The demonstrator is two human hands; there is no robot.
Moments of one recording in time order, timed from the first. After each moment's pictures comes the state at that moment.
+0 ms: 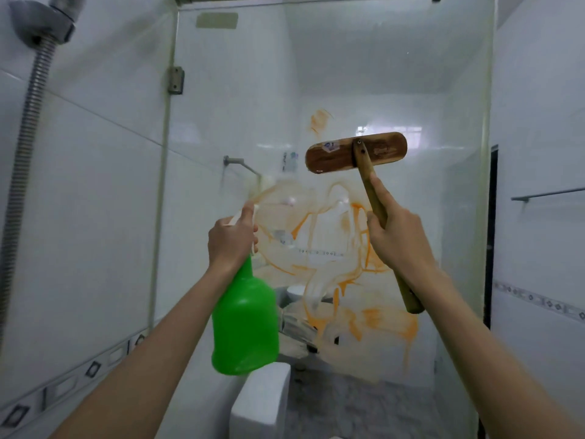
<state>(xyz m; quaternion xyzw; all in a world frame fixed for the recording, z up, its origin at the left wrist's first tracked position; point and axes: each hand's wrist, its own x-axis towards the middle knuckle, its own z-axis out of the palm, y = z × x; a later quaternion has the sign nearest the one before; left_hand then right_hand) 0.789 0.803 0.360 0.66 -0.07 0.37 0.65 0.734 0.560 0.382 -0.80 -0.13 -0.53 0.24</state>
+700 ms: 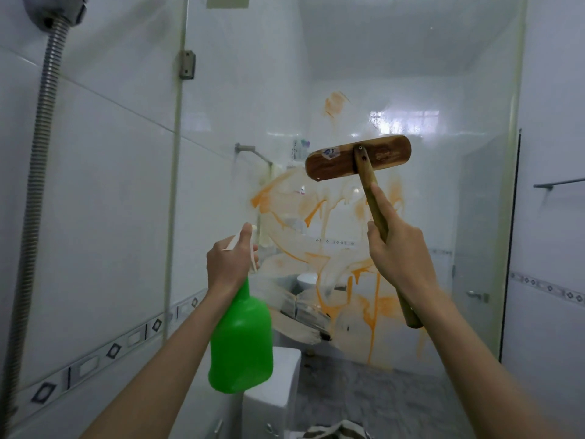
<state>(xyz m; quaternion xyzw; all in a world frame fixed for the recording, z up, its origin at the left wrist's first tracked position) 0.798 0.826 0.304 0.66 -0.02 0.37 0.65 0.745 0.581 0.341 -0.80 -0.14 -0.53 0.25</state>
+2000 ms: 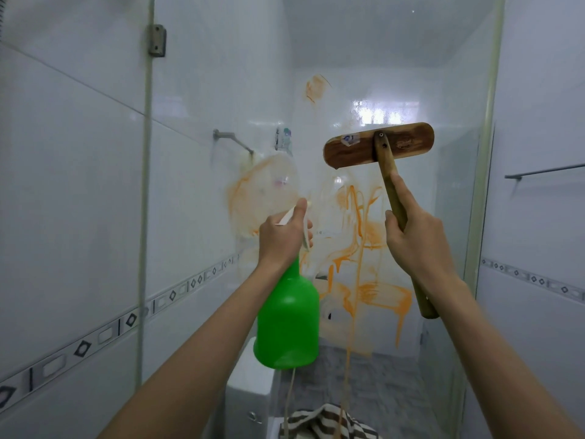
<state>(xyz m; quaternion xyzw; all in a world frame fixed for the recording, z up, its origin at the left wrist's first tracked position) 0.792 0.727 0.329 0.66 -0.17 0.30 0.67 0.732 0.536 0.341 -0.80 -0.09 -0.55 0.24</state>
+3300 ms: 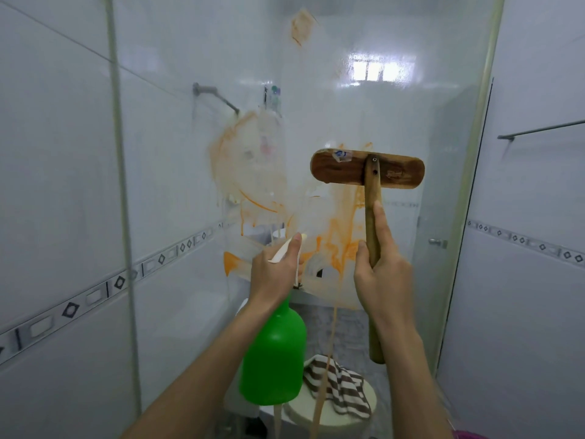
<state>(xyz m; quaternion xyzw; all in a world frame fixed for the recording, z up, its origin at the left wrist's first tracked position) 0.776 0.717 0.218 0.71 -0.13 0.22 0.65 0.713 0.567 0.227 -0.77 -0.06 -0.52 0.36</state>
